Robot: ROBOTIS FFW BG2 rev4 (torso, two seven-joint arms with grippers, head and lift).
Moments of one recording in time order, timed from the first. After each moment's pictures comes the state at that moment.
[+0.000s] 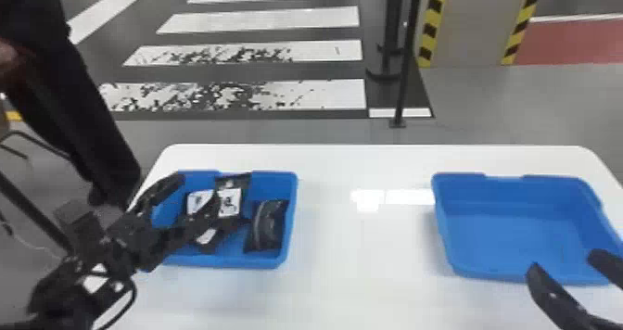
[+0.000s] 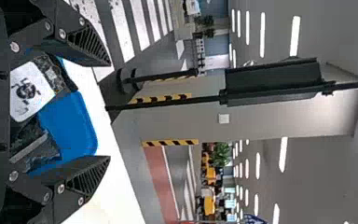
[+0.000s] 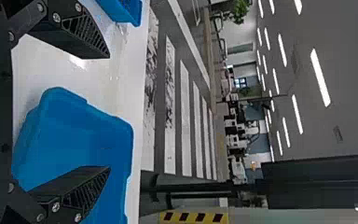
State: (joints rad) left arm 0.28 0.21 0.32 -1.73 0.17 -0.08 -0.70; right arm 0.71 0.00 -0.34 -2.29 -0.22 0.25 0.61
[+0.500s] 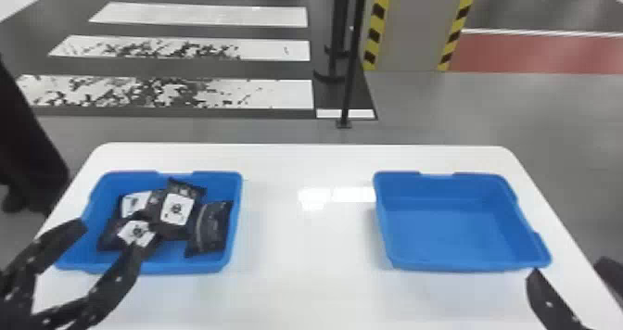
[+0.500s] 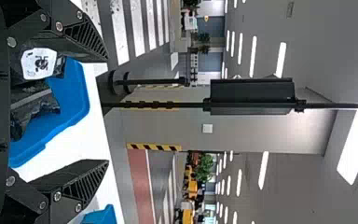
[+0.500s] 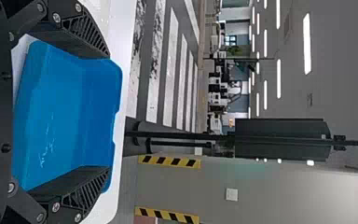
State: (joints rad) left arm 0.74 0.10 0.35 -2.20 0.30 -0.06 -0.59; right arm 0.88 0.00 -0.44 -2.29 -0.26 -0.03 0.47
